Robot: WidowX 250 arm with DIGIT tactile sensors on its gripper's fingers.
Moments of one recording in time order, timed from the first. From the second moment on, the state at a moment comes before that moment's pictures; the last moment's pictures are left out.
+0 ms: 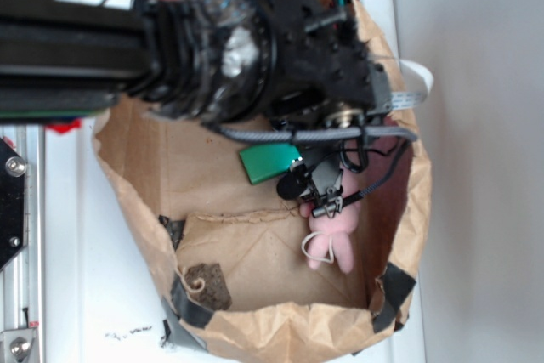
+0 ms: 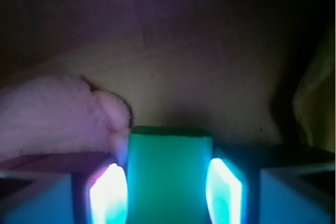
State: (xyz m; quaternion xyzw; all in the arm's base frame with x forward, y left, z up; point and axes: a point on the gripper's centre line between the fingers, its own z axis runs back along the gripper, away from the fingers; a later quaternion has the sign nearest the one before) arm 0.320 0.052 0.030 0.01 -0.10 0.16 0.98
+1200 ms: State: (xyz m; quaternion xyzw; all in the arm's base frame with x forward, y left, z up) arm 0.293 0.064 0.092 -0.05 -0.10 0.03 0.99
